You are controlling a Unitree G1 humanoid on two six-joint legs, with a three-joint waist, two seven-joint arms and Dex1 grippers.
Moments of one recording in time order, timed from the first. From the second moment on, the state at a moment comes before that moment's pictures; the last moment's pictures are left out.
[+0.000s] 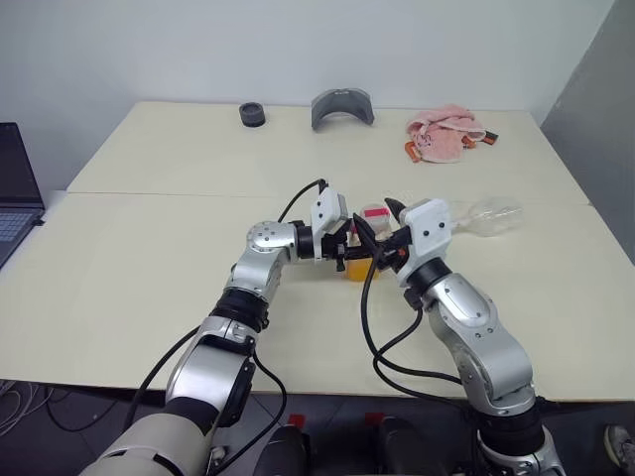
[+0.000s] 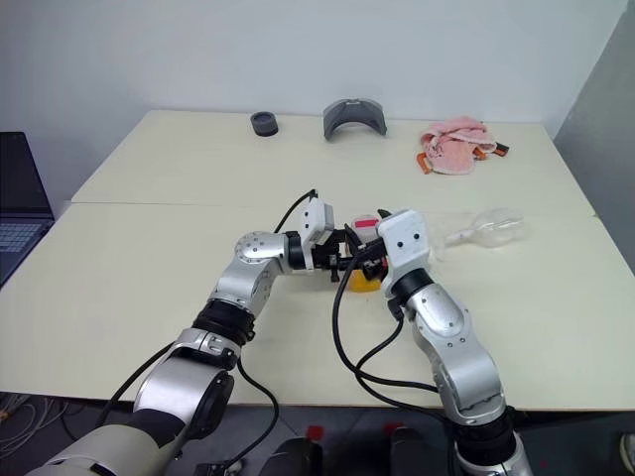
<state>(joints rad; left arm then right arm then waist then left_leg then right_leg) -0.85 0.20 -0.14 0.68 -0.22 -0.11 -1.21 -0.30 -0.12 0.22 -0.53 0.09 0.55 0.15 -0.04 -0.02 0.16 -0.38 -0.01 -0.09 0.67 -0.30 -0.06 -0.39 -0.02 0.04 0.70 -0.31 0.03</state>
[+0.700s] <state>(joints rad) -0.93 0.27 -0.13 0.72 -0.24 -0.09 -1.40 -0.54 -0.38 0.05 -0.39 0.52 0.72 0.67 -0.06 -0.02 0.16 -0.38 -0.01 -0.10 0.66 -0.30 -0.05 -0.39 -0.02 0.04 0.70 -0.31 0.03</state>
